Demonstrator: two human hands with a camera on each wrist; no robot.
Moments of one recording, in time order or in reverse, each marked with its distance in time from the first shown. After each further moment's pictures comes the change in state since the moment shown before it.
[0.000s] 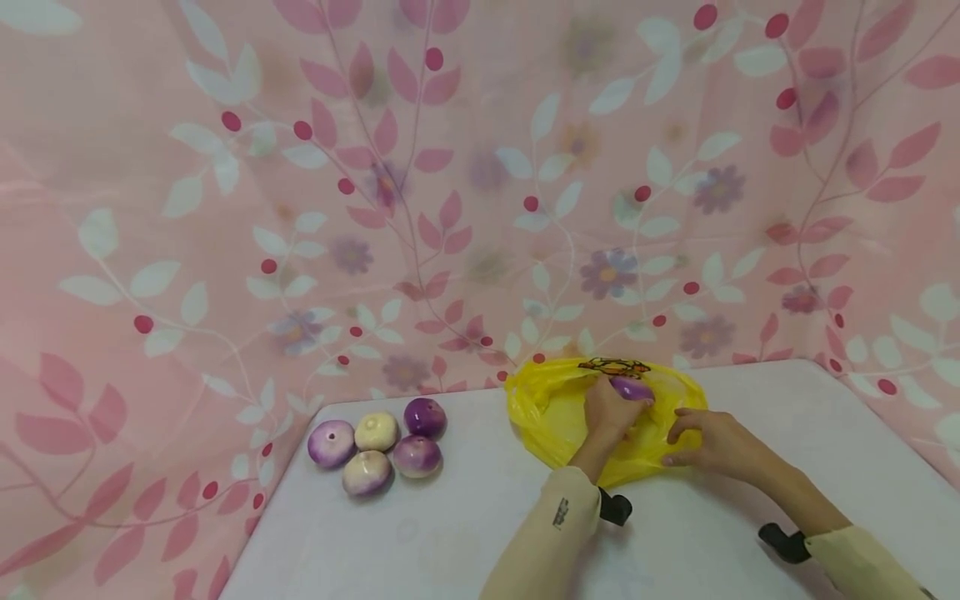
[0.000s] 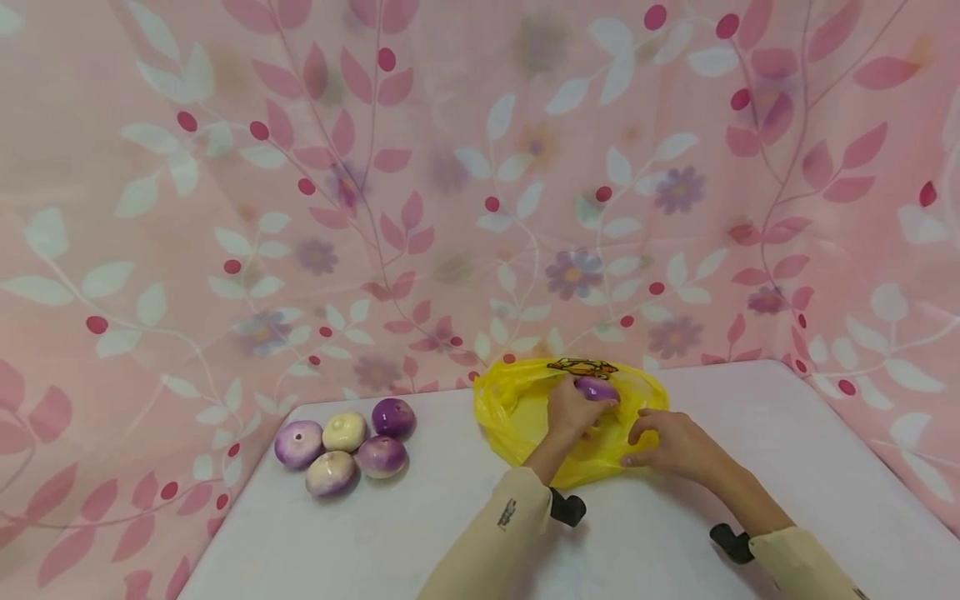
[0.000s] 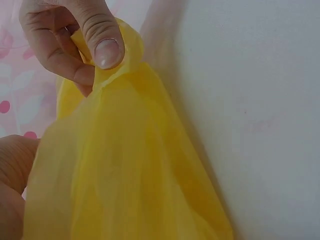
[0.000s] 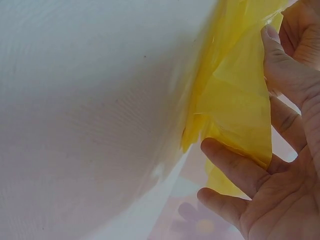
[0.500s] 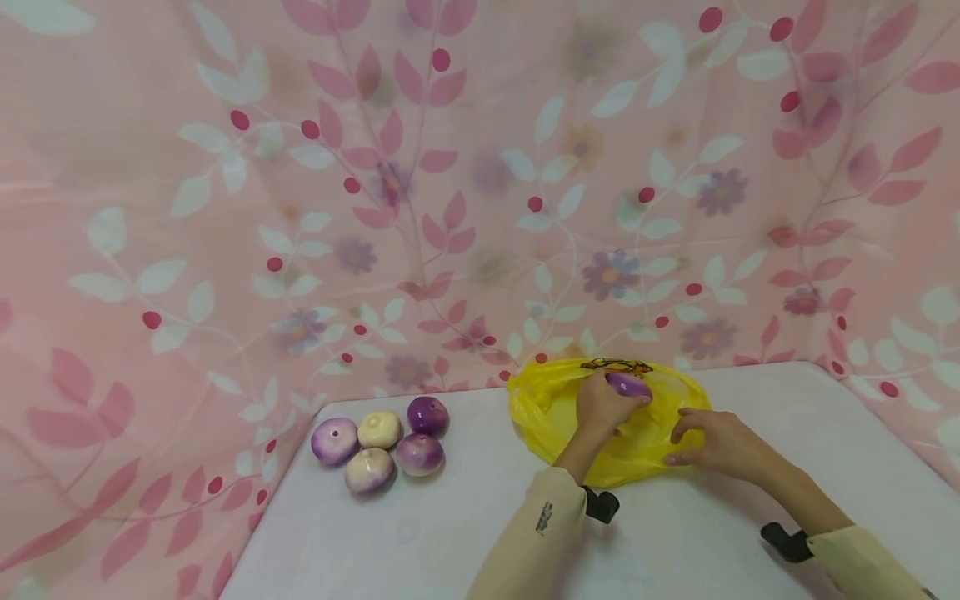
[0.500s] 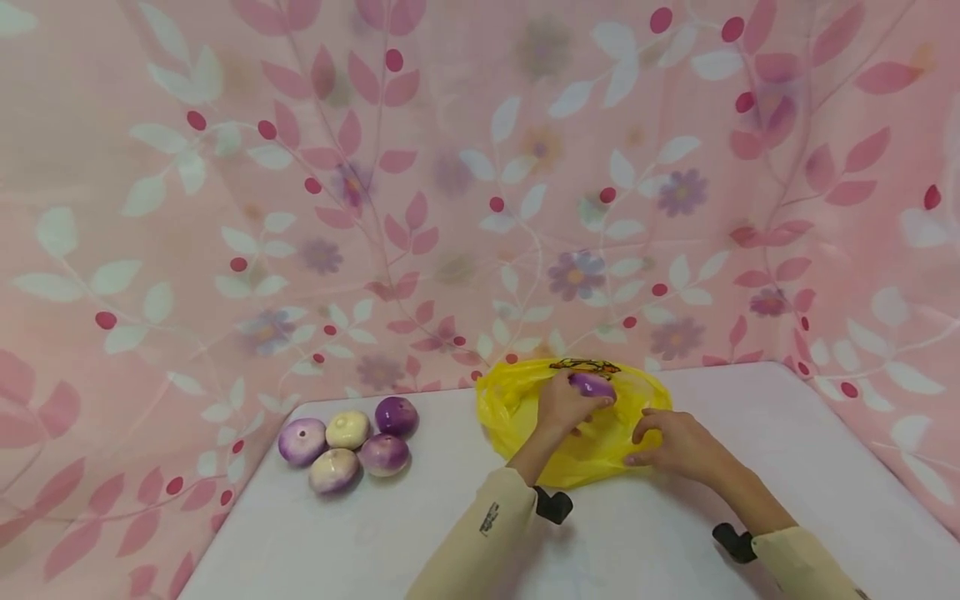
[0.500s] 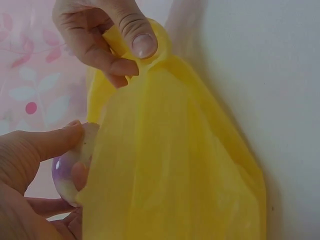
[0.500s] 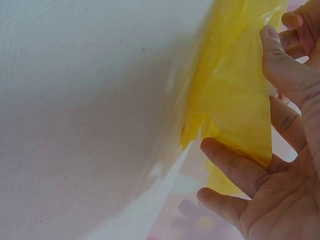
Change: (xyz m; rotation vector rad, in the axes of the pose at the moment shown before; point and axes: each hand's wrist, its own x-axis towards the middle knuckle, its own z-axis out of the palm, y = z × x) left_hand -0.004 0.010 -0.031 0.010 -0.056 0.018; right_hand -0.001 0.000 0.000 -0.020 0.003 0.005
